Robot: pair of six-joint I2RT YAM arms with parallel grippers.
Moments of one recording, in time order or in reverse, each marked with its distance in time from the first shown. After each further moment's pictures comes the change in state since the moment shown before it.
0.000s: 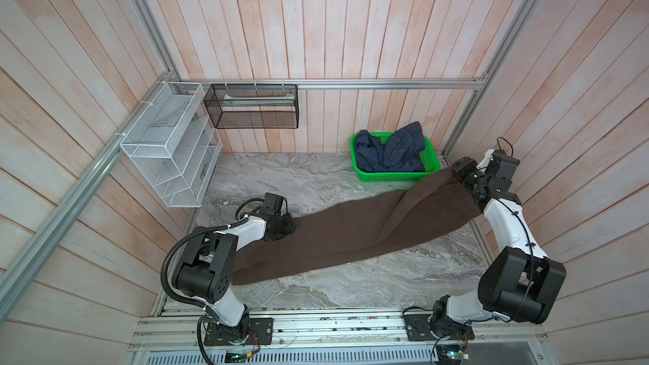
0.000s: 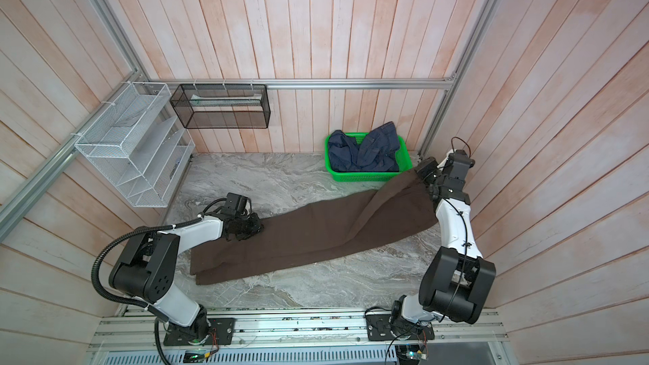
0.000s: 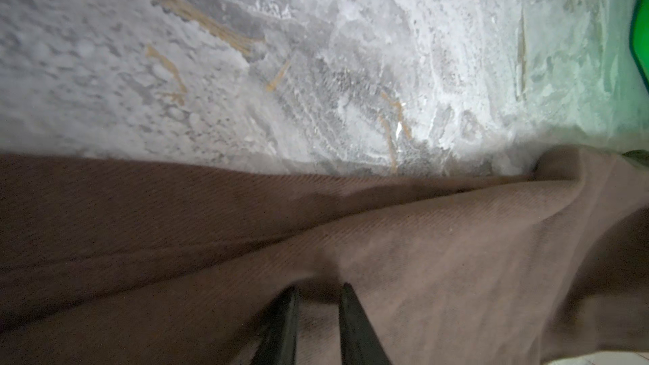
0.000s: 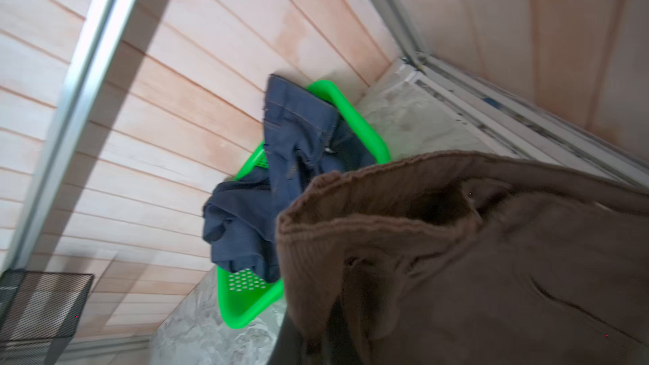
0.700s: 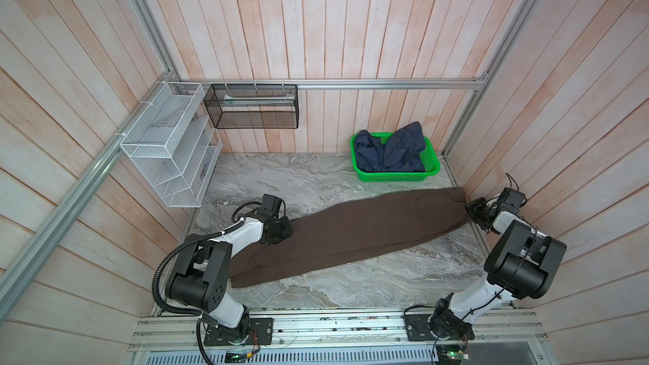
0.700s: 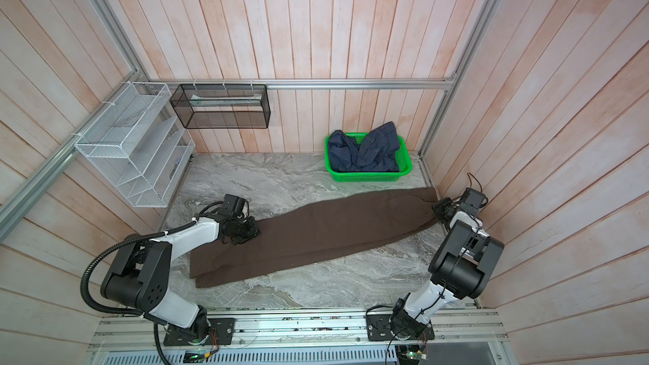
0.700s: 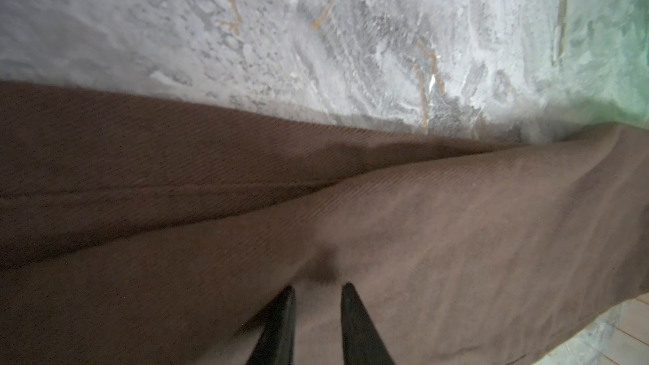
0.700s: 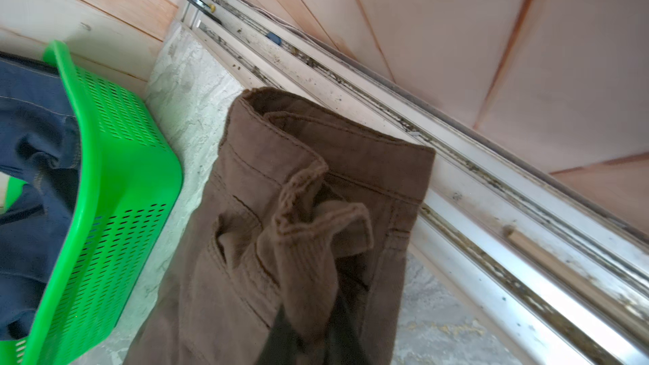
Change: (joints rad) left arm 0.001 -0.090 -0.009 -0.148 -0.012 0.003; right arm -0.215 0.222 -0.104 -0.036 0.037 -0.190
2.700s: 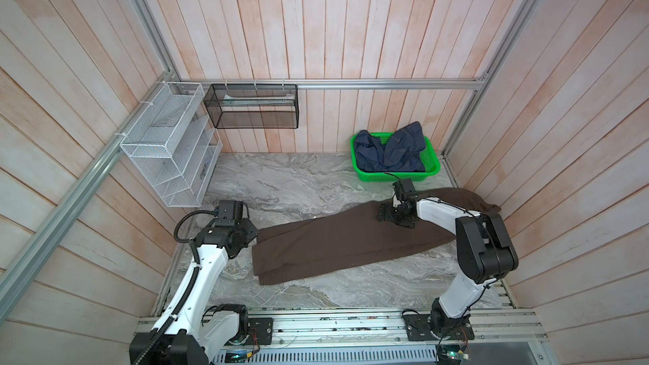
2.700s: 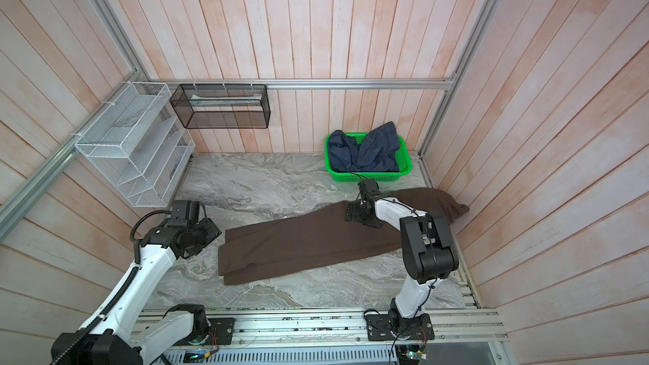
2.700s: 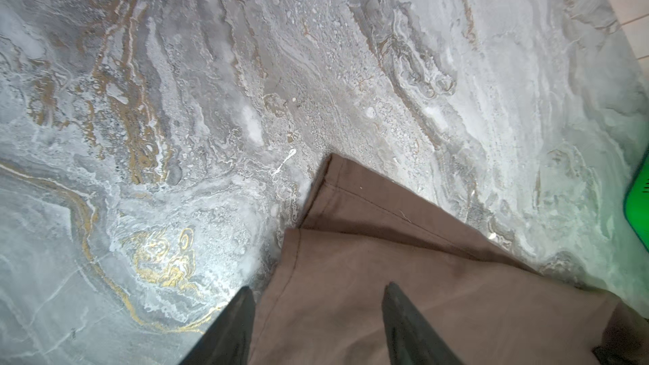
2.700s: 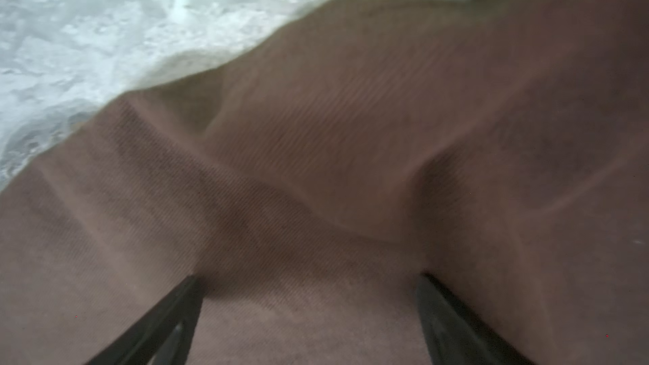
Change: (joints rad) left arm 0.238 -0.472 -0.014 -0.390 -0.258 -0.063; right arm 0.849 0.055 0.027 -0.301 0.274 -0.085
